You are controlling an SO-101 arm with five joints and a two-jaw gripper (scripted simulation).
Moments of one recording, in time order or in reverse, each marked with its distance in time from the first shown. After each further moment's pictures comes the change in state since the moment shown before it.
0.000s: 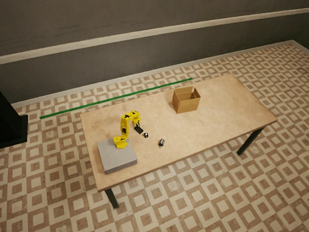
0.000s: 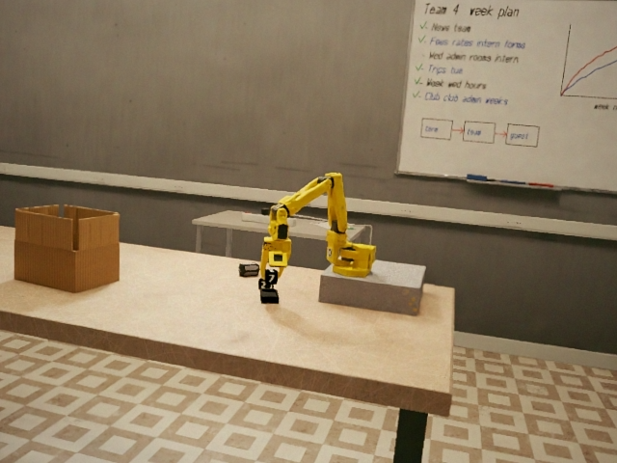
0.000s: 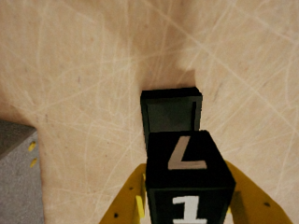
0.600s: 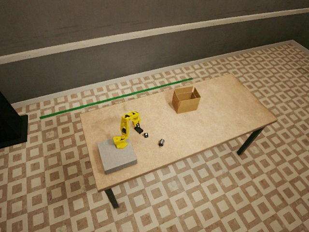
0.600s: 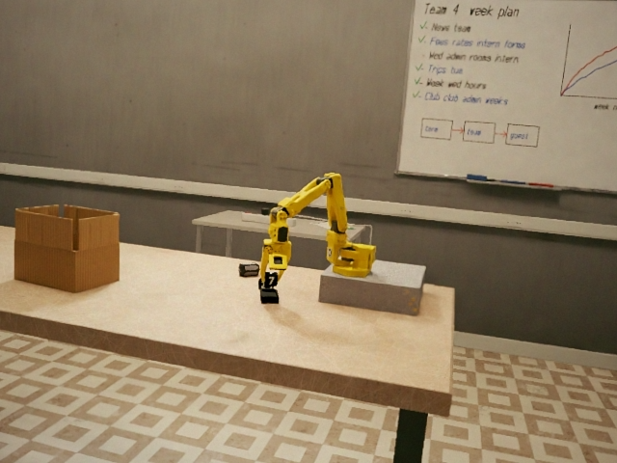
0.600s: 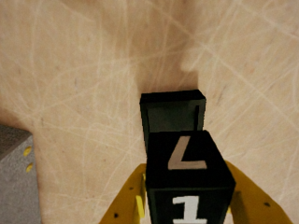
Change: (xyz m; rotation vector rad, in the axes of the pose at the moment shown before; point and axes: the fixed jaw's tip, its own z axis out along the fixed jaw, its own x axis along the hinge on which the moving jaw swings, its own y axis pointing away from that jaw) arm 0.000 0.000 0.006 0.000 0.000 0.001
